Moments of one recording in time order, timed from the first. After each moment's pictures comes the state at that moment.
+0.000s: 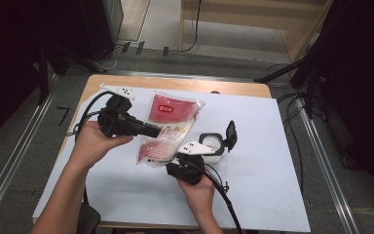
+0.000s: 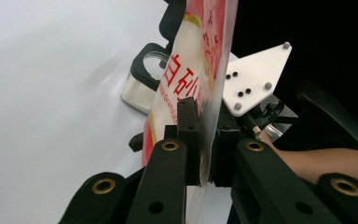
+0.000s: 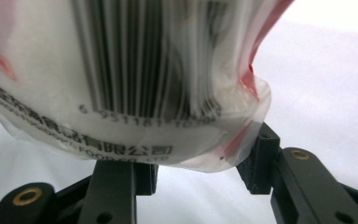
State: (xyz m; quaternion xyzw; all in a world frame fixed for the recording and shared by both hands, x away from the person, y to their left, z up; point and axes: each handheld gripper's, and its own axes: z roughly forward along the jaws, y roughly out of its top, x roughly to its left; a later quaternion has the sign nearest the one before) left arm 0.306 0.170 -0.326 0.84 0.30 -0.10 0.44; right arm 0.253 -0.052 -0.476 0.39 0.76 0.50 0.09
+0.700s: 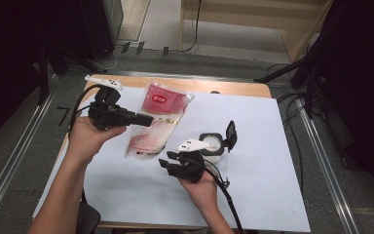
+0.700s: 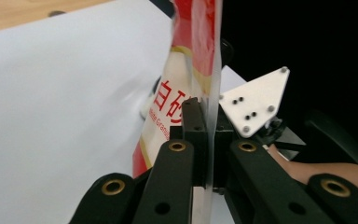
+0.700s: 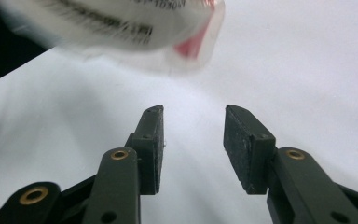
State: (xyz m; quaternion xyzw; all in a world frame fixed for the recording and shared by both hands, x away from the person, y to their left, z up) left arm 0.316 0.192 -0.318 0.81 0.34 -0.07 0.47; right arm 0.262 -0.054 -0.475 0.35 0.80 0.49 0.04
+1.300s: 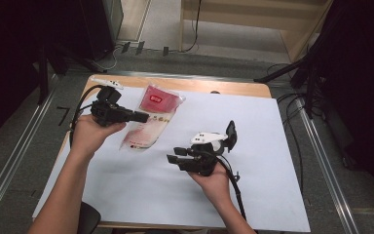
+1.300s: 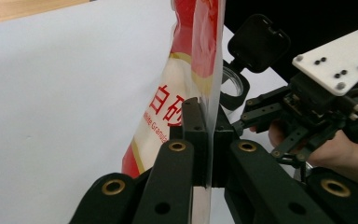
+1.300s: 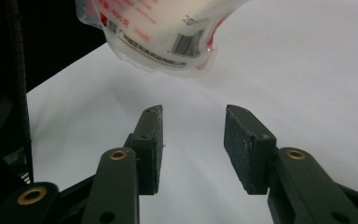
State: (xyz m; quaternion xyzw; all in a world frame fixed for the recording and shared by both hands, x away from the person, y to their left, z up) left arm 0.345 0.202 -0.350 0.81 0.37 -0.05 0.45; right arm 0.277 -0.085 -0.461 0.33 0.79 0.51 -0.01
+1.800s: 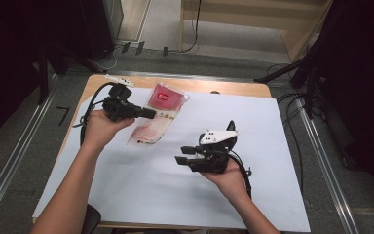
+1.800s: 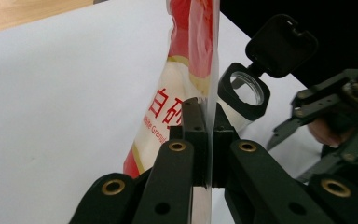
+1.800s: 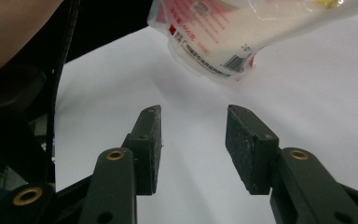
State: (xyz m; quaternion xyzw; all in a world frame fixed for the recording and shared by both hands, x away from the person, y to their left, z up) left arm 0.373 0.184 -0.369 0.82 0.36 -0.04 0.44; right arm 0.277 -0.114 -0.442 0.26 0.82 0.52 -0.01
